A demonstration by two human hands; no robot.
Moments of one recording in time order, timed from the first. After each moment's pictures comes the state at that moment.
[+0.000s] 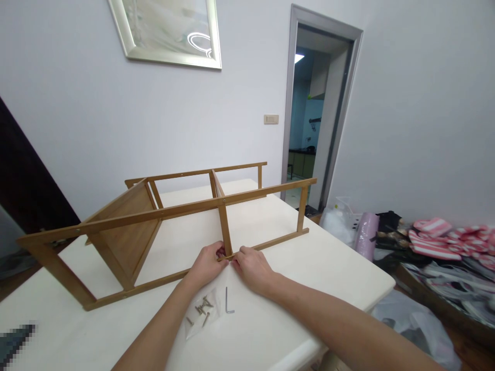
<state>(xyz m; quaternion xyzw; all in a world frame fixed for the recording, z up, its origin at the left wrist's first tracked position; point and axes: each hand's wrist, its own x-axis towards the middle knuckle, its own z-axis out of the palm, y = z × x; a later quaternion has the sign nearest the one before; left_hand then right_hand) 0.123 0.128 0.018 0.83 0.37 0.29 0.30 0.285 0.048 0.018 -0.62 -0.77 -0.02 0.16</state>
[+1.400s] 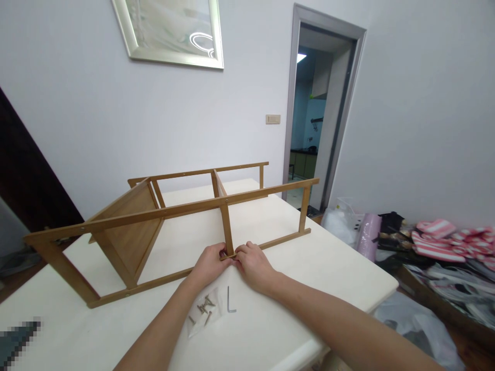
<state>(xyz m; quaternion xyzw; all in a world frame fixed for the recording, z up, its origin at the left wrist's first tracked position) 0.125 0.131 0.012 0.83 0.38 0.28 0.29 0.289 0.057 0.007 -0.56 -0.80 -0.06 0.20</state>
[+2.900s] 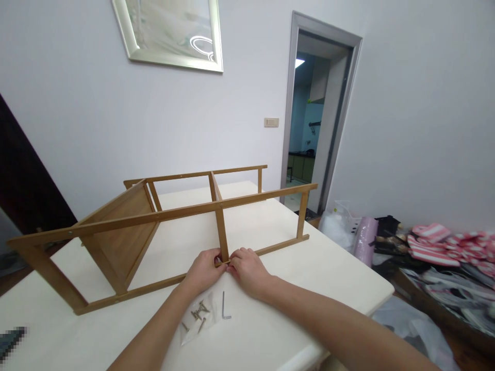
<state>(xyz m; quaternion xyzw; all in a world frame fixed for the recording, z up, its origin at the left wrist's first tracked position) 0.123 0.128 0.010 0.84 0.40 0.26 0.25 0.287 0.059 0.007 -0.55 -0.81 -0.07 0.21</state>
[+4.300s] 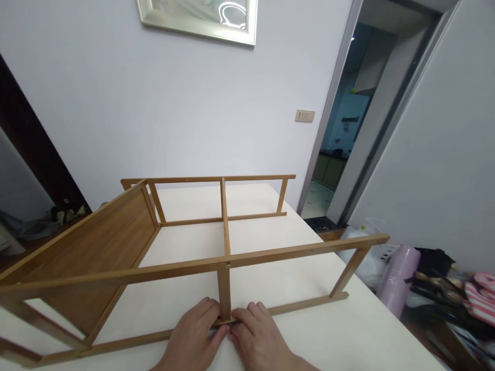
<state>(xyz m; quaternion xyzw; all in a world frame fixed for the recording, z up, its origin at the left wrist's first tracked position) 0.104 0.129 -0.014 0.86 0.43 0.23 0.18 0.293 0.080 -0.021 -0.45 -0.83 -0.12 0.31</state>
